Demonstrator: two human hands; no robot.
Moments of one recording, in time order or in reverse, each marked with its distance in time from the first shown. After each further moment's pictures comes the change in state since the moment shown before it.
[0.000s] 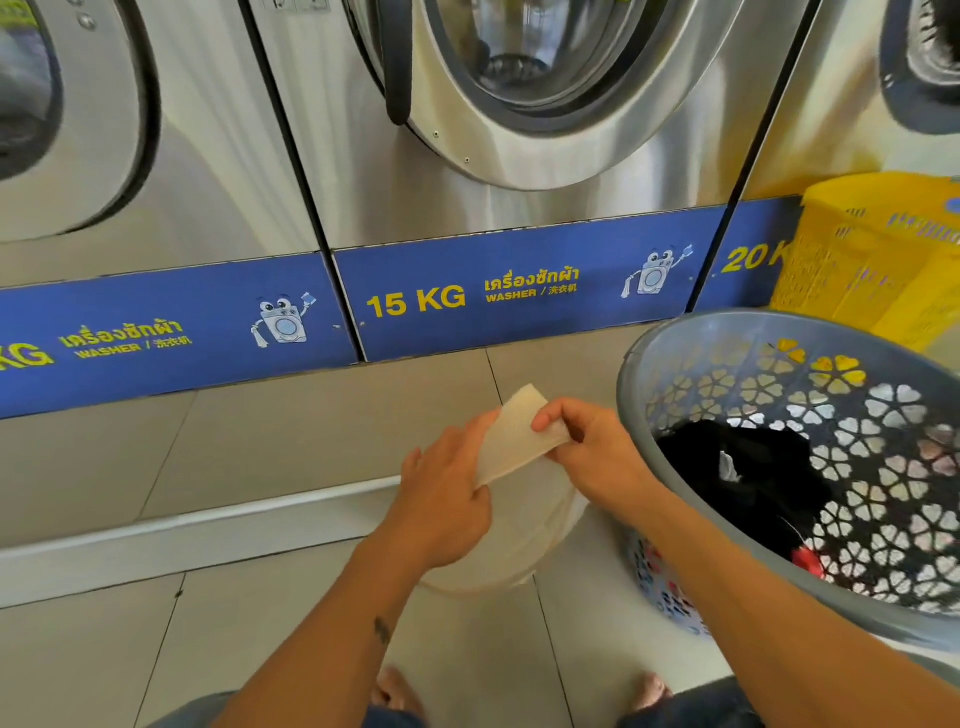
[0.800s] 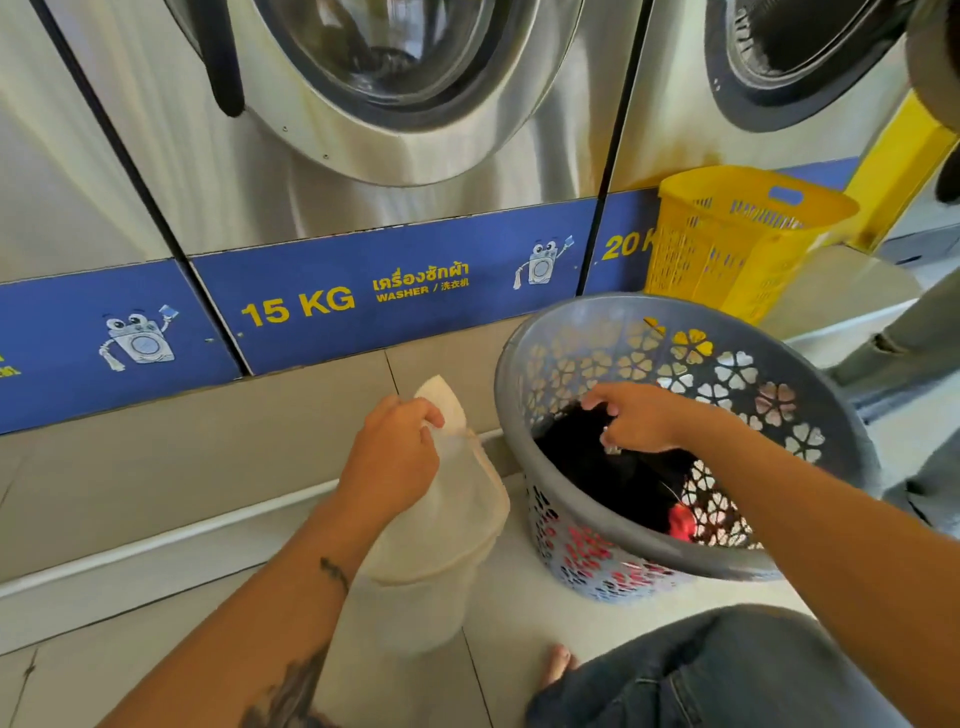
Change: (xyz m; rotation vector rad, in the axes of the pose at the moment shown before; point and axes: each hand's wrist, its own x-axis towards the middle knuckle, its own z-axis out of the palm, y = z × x) left_hand 0.053 0.073 0.020 -0.052 0.076 -0.124; right_hand -0.005 0.027 -0.184 -0.880 -0.212 0.415
